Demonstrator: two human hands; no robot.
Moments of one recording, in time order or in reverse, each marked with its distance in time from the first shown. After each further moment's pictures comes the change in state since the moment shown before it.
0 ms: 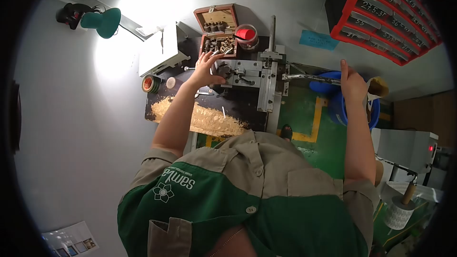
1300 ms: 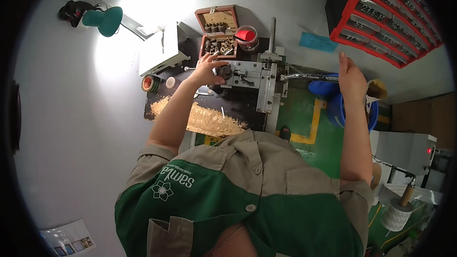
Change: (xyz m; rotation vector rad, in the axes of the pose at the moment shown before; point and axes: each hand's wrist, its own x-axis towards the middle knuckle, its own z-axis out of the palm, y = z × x) left_hand 0.007 0.000 -0.003 0.156 -0.161 0.045; right_hand -0.002 -0.038 -0.035 0.112 -0.008 0.014
